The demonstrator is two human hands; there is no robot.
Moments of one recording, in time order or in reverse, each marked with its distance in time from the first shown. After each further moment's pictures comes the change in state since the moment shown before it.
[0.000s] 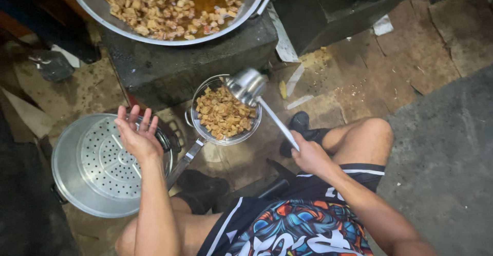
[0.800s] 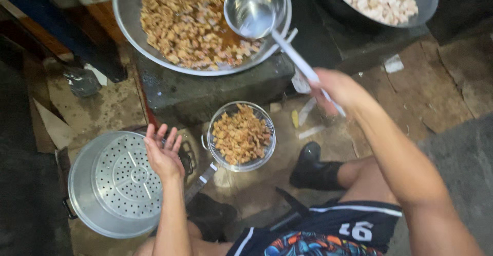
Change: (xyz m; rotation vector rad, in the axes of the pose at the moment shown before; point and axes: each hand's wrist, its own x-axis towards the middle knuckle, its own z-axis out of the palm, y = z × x) left_hand -0.017 0.000 0.023 -0.032 0.017 -0.016; right_hand 0.195 -0.039 -0.168 0.729 -0.175 0.259
